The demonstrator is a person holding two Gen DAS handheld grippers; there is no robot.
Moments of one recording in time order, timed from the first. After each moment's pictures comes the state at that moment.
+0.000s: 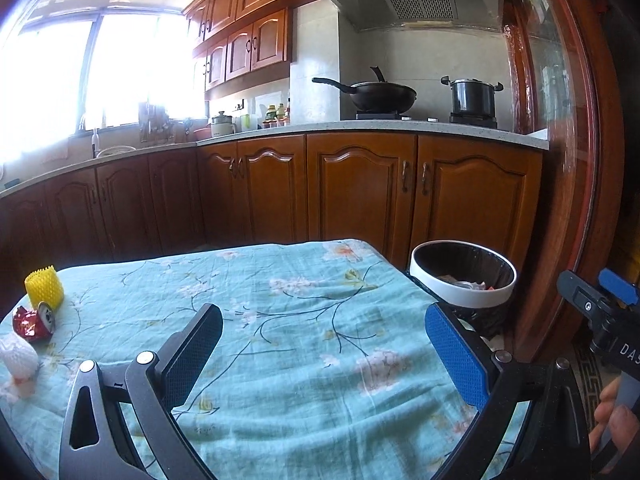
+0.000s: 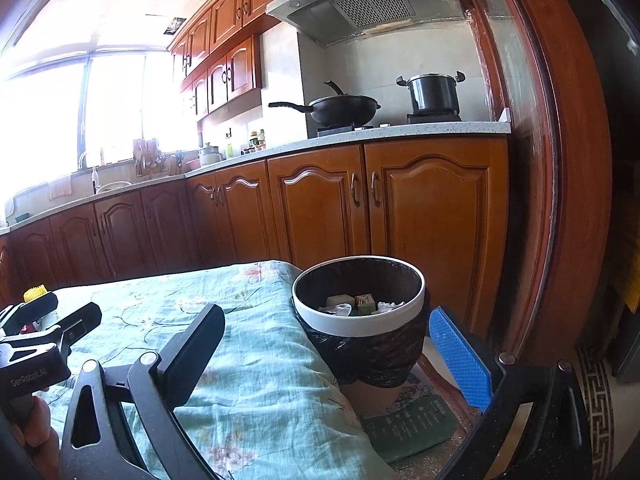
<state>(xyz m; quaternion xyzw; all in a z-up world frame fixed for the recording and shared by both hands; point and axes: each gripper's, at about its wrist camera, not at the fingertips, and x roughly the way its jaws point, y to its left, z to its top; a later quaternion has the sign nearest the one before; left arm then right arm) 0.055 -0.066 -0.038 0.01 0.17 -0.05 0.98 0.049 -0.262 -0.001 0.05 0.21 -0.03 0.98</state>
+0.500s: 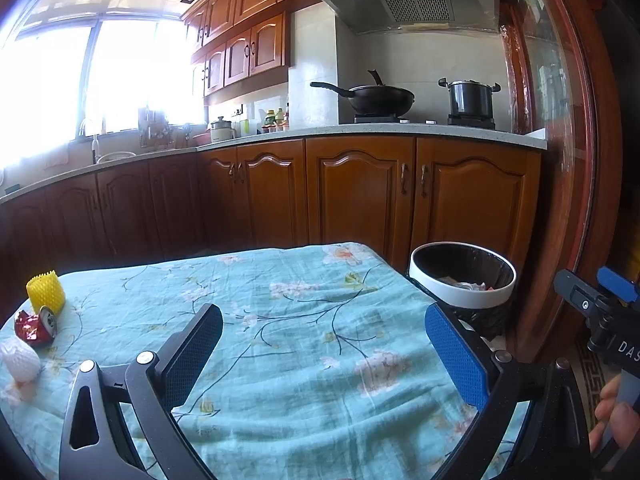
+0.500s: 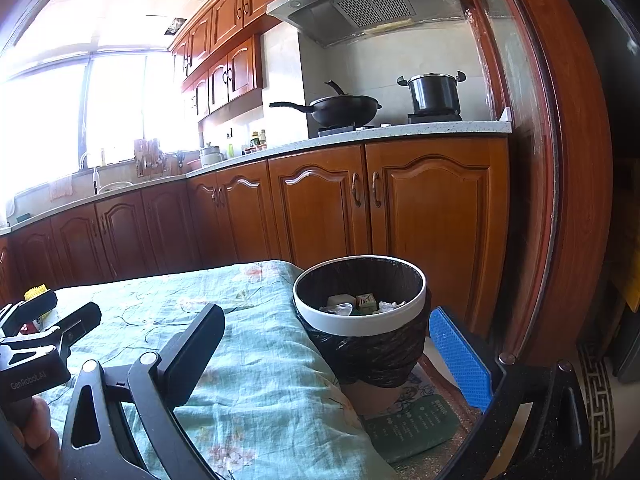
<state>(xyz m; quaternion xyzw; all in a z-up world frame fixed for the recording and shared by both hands) 0.058 -0.060 -0.042 0.01 0.17 -0.05 0.98 0.049 -0.262 -0.002 0.05 0.22 -0.03 0.97</state>
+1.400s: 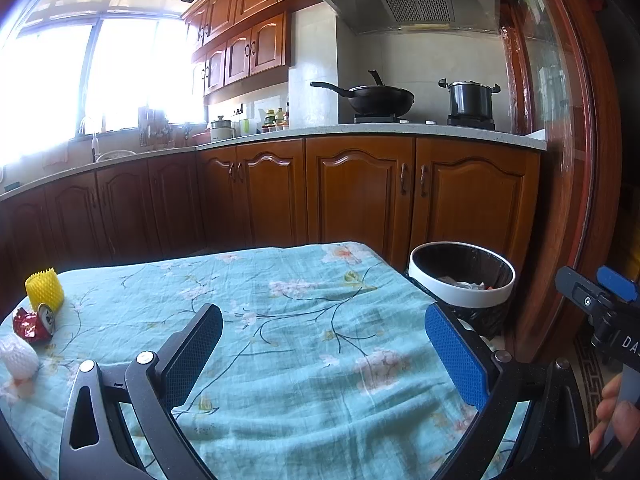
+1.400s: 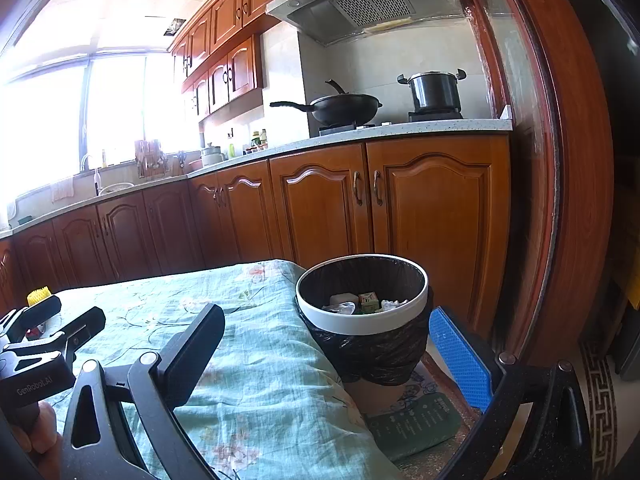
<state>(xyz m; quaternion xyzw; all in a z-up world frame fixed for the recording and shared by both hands) 0.061 -0.051 -0.045 0.02 0.17 -0.06 0.98 0.050 -0.262 -0.001 0.05 0.22 -0.03 0.97</state>
